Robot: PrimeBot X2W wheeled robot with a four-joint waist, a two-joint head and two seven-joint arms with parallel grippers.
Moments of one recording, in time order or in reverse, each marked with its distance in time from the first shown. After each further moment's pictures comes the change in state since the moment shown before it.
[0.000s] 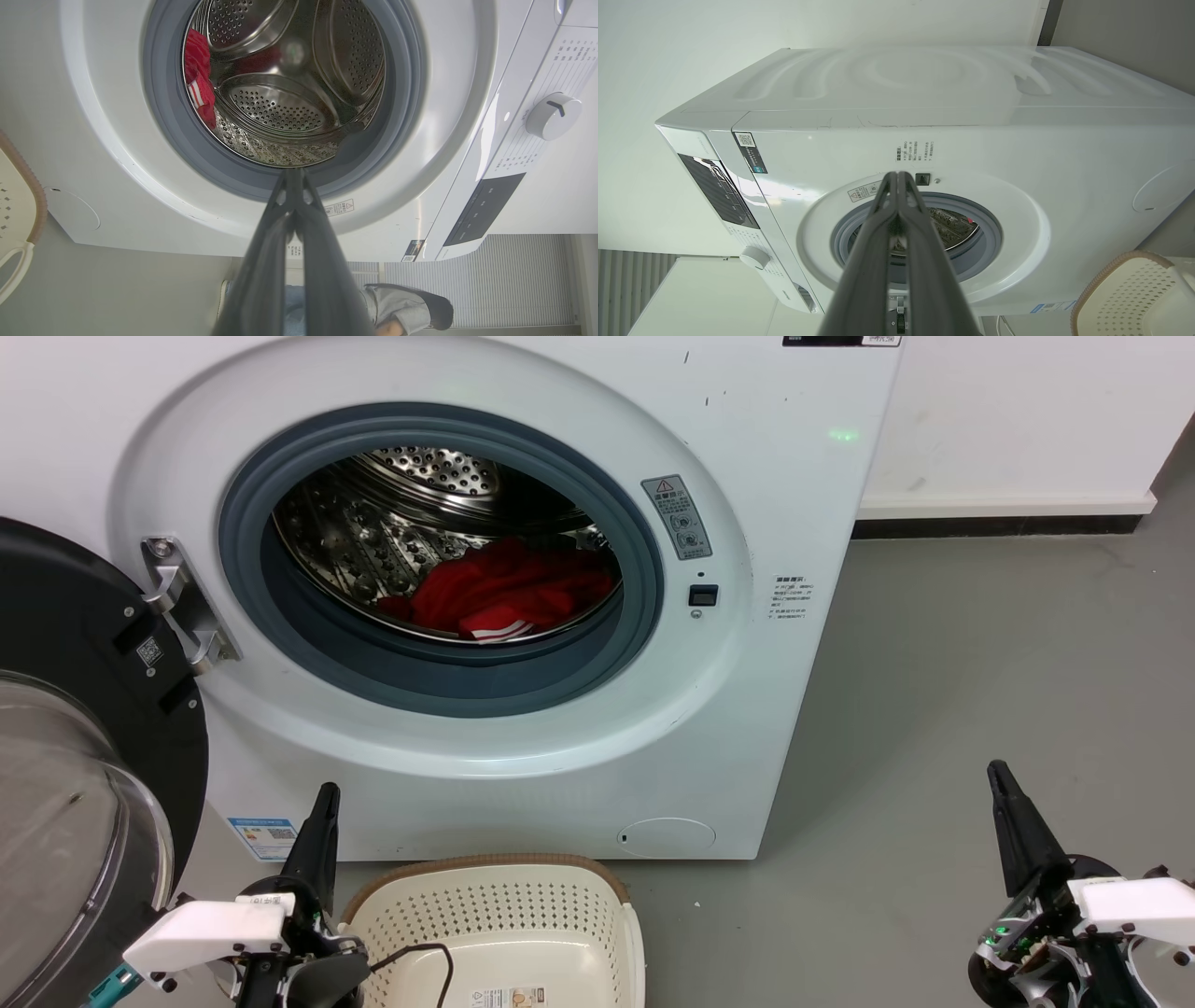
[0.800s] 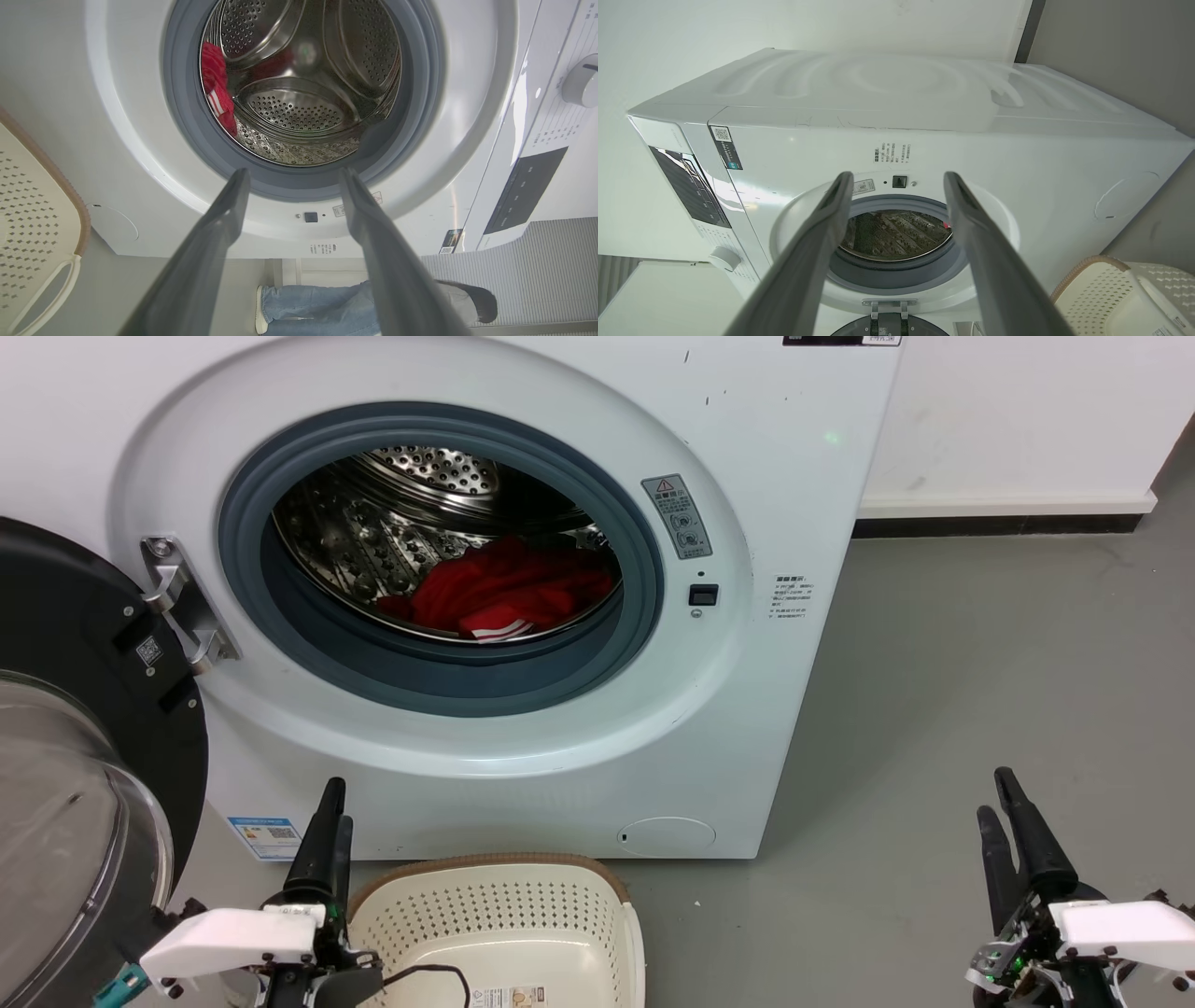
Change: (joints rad) left arm 0.026 -0.002 -0.039 -0.004 0.106 0.001 -0.064; right arm 0.043 0.004 0.027 -0.008 -0.060 0.000 -0.064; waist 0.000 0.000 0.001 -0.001
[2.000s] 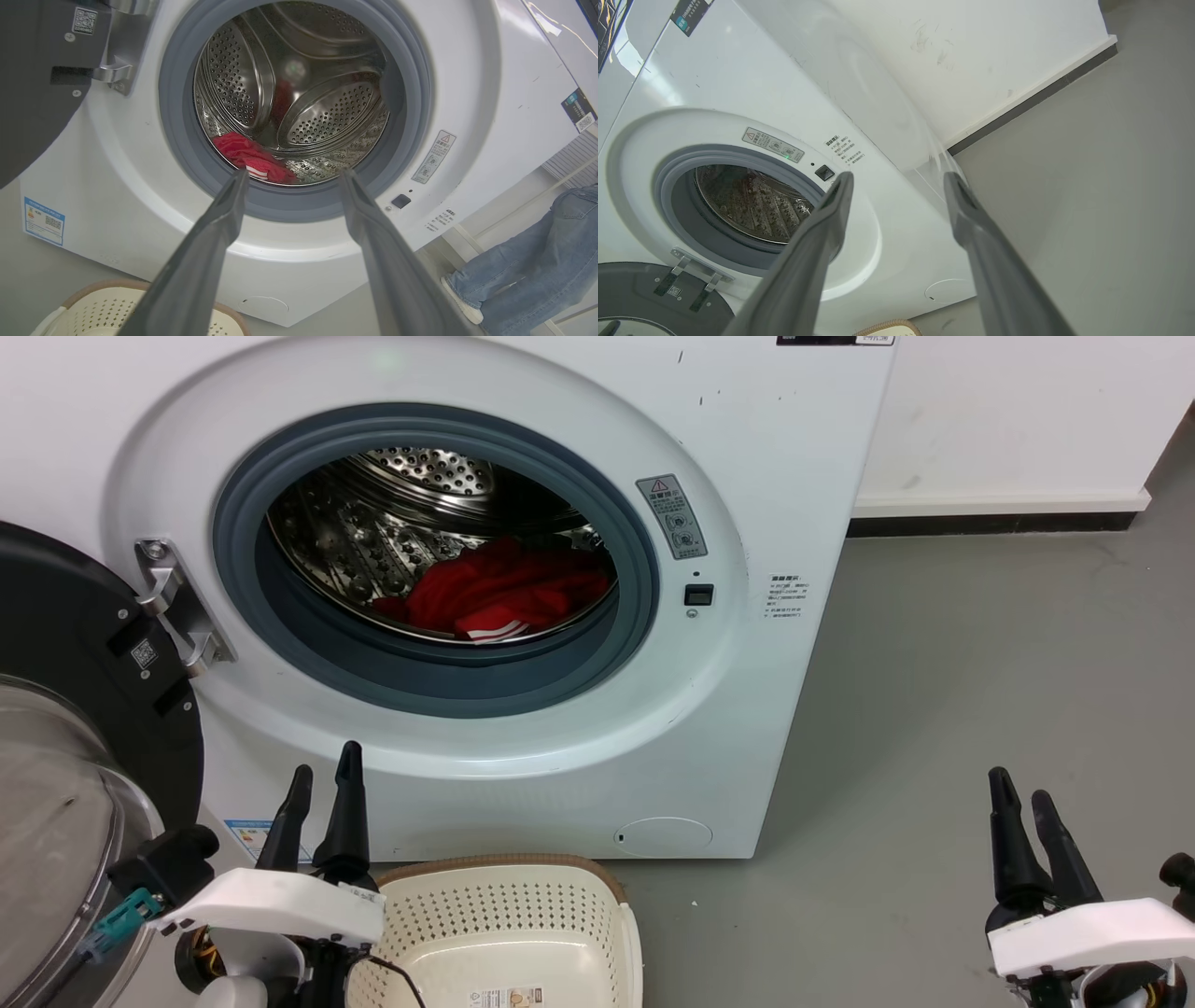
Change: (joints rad) left arm -0.028 0.039 -0.049 -0.076 0.777 0.034 -0.135; right arm 0.047 0.000 -0.007 -0.113 -0.839 0.000 -0.126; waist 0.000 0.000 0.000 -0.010
